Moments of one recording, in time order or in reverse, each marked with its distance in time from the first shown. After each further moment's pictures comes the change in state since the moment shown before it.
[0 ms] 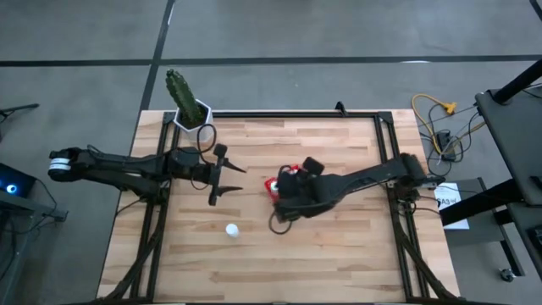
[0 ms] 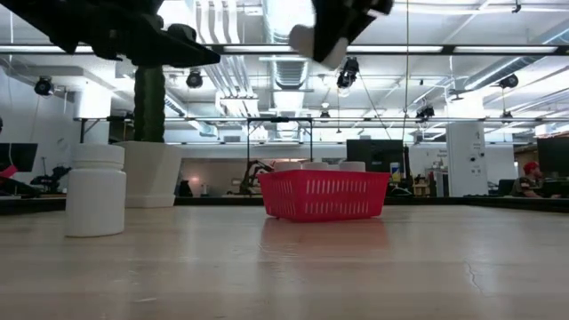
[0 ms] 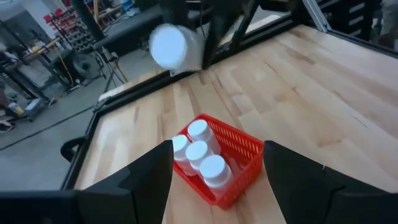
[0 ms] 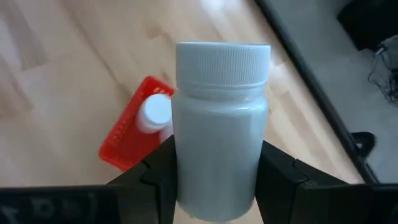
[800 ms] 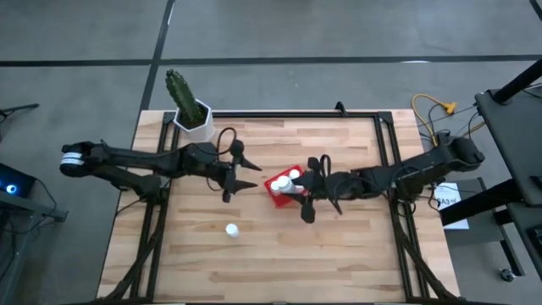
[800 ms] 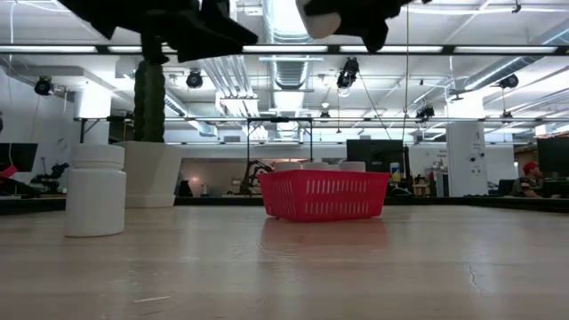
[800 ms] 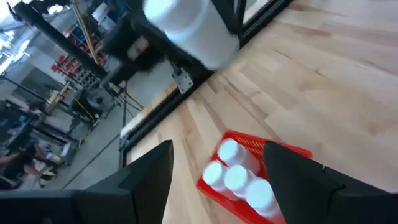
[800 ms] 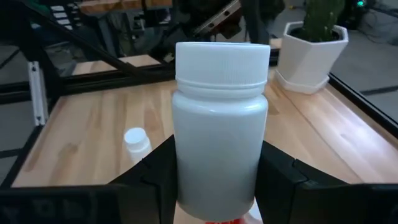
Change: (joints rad) left arm -0.004 0.213 0.196 0.001 0.000 0.320; right arm -0.043 -0.581 -0.971 1.408 -0.316 -0.502
